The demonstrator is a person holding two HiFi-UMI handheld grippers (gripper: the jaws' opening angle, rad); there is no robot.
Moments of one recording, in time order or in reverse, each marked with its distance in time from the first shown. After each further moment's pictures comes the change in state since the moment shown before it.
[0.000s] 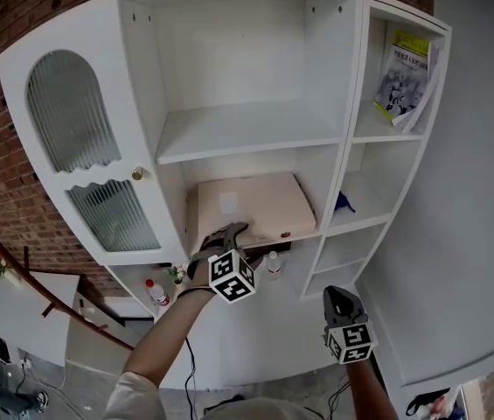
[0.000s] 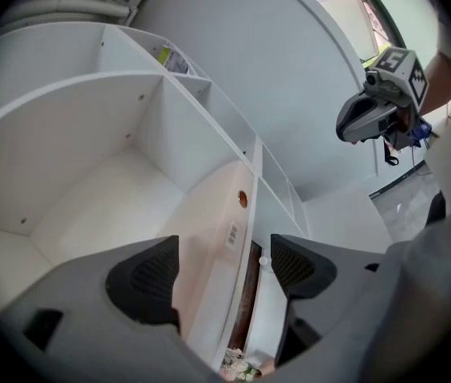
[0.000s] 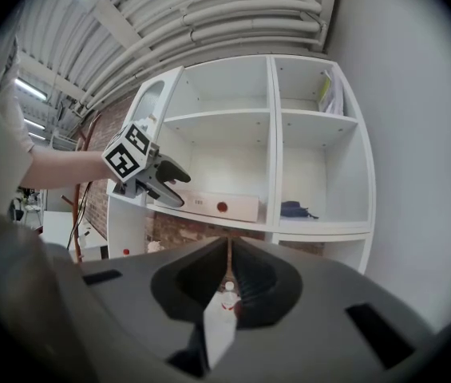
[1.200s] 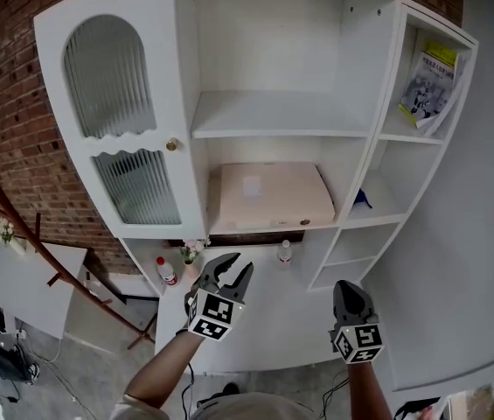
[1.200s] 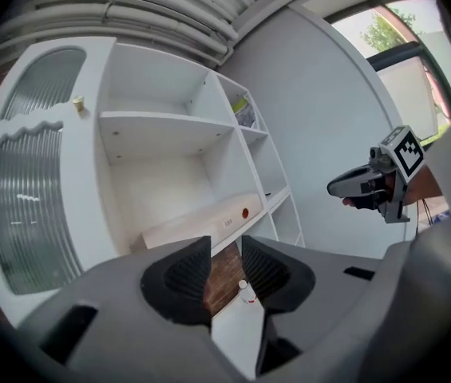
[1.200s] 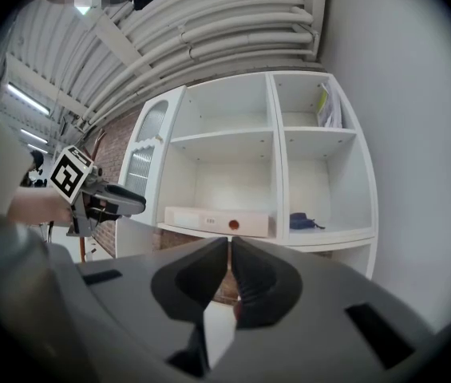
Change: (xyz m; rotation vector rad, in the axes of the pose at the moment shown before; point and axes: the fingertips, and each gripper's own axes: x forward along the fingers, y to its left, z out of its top) left arm -0.126 -0.042 -0.036 -0.523 -0.255 0.216; right arm -0.021 0.020 0.030 0.053 -0.090 0.023
